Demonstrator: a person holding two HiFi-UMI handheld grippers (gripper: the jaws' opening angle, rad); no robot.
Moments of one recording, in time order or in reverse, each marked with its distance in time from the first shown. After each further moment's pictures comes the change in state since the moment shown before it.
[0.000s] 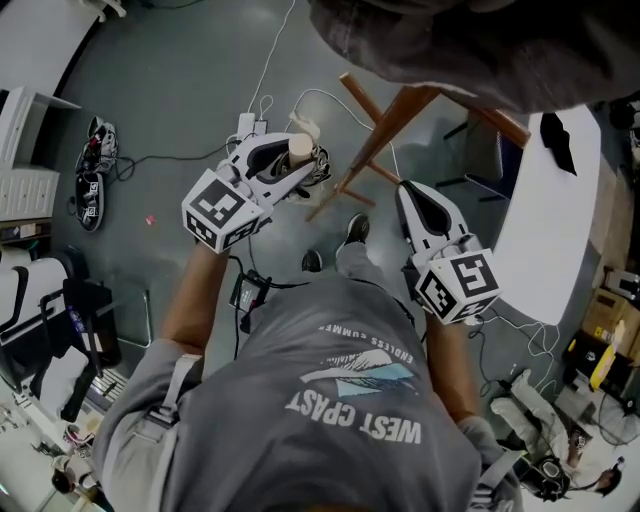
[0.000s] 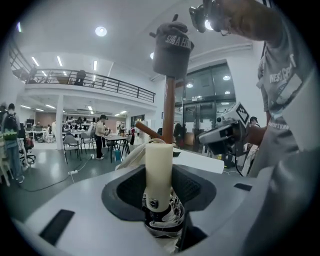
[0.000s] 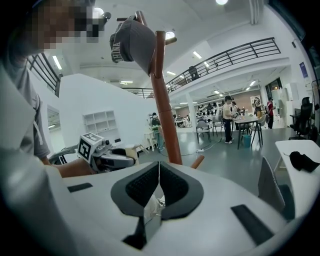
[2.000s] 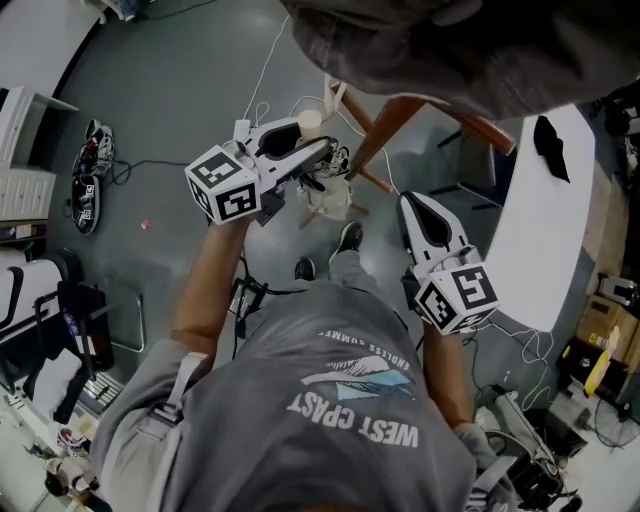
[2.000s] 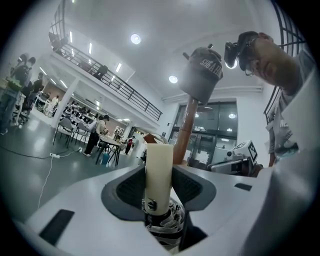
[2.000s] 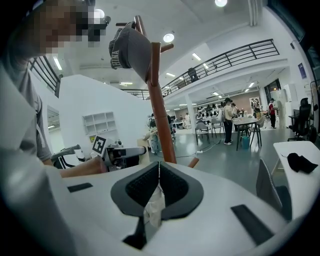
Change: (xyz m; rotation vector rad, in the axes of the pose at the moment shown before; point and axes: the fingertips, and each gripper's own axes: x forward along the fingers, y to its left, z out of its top) left arm 0.033 0.022 0.031 -0.311 -0.235 -0.100; right arm -0.014 -0.008 0.005 0.000 -0.020 -0.007
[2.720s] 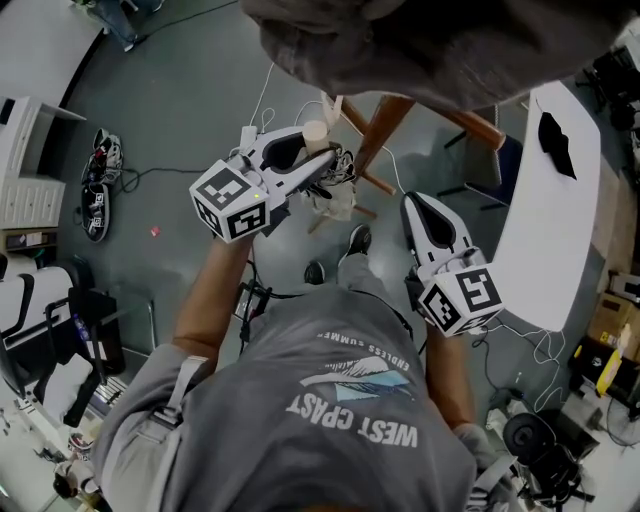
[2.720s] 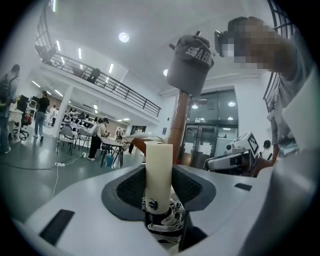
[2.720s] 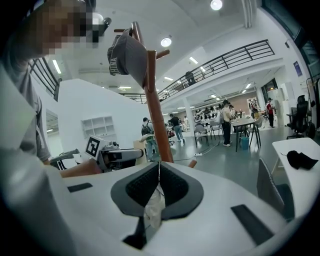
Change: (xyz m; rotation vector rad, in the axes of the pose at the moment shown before) left arm 0.005 -0.020 0.004 0.114 0.055 0.042; right arm -0.003 -0.005 0.004 0.026 -0.045 -0.007
